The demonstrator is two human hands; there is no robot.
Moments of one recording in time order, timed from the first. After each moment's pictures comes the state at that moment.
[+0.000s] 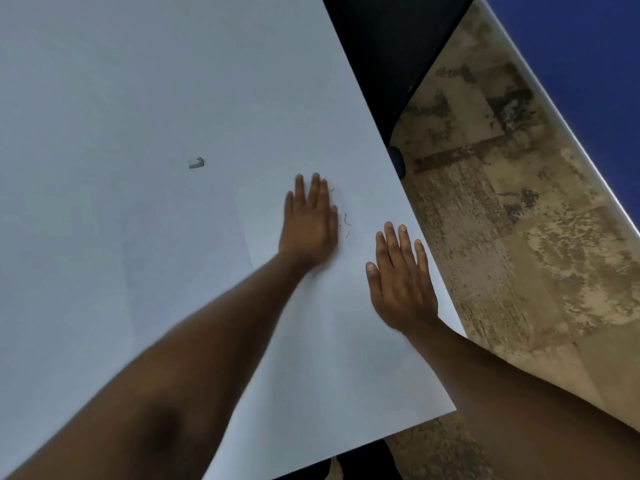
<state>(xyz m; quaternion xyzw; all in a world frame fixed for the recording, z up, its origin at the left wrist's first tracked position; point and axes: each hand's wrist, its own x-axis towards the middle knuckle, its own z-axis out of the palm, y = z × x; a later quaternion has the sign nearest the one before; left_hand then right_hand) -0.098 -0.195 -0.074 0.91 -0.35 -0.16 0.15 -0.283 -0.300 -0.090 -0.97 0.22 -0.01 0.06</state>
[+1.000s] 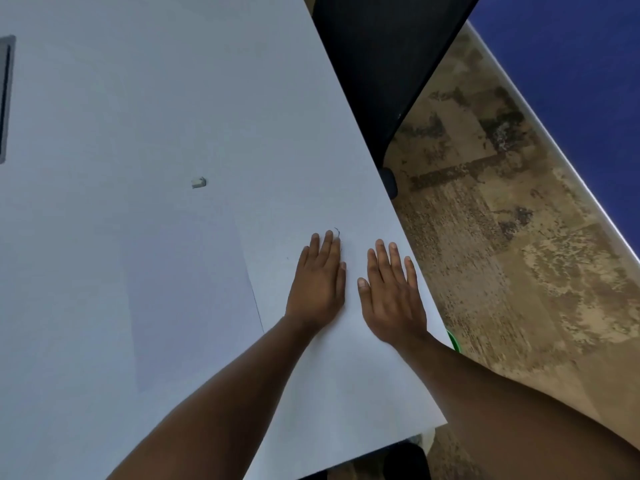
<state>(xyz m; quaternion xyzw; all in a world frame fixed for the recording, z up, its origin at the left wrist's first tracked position) -0.169 -0.177 -0.074 0.88 -0.36 -0.18 0.25 -0.283 -0.303 -0.092 -0.98 0.21 0.00 0.06</state>
